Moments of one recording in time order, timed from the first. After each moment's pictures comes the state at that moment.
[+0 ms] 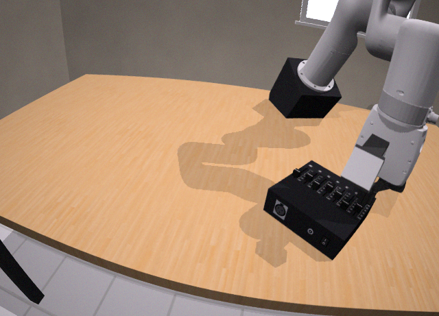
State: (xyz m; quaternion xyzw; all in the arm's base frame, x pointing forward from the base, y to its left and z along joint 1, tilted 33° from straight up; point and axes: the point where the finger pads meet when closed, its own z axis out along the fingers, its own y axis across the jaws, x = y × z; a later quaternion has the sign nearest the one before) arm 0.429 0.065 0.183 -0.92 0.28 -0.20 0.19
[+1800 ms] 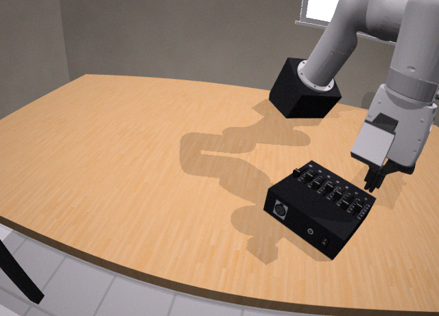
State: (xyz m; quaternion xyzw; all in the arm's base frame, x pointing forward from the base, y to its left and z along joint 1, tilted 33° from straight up) arm 0.409 0.061 0.210 -0.92 0.28 -0.20 0.19
